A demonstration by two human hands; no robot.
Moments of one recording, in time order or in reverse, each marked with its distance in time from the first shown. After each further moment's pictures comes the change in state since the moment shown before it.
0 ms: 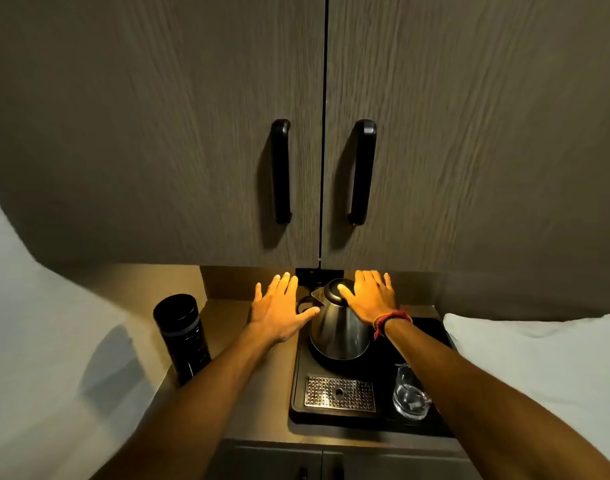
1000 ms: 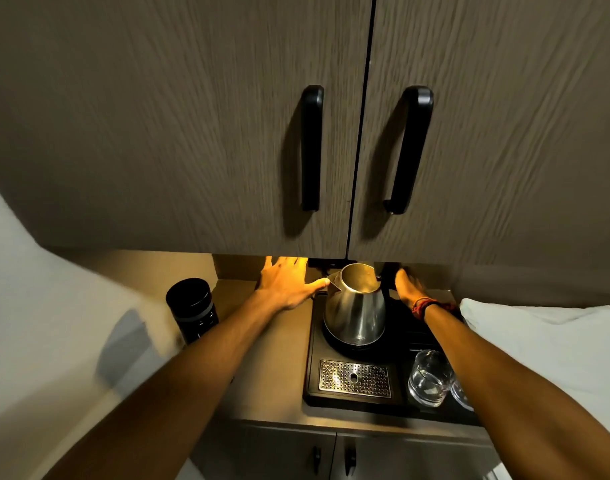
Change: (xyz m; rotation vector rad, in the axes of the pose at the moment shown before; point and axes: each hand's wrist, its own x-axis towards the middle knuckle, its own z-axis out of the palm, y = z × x) left_hand 0.025 -0.009 -0.026 0.035 -0.011 0.005; right_hand 0.021 0.043 0.016 0.789 -0.024 0.413
